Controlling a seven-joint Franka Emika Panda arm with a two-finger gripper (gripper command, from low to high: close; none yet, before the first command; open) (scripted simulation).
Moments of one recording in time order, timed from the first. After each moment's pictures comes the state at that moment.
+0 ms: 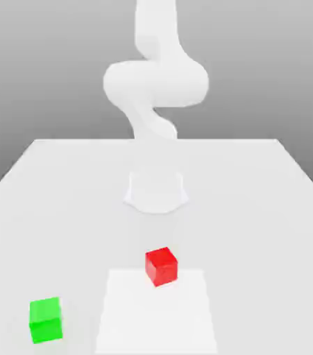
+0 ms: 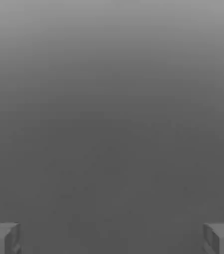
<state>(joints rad) 0.01 -0.74 0.00 -2.37 -0.01 2.35 0.77</state>
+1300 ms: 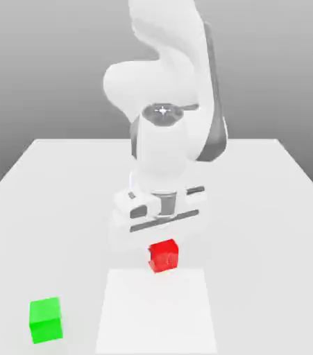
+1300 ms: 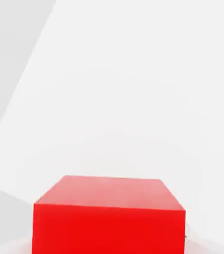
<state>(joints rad) 0.06 -0.10 -0.03 -2.97 -0.01 2.86 0.40</state>
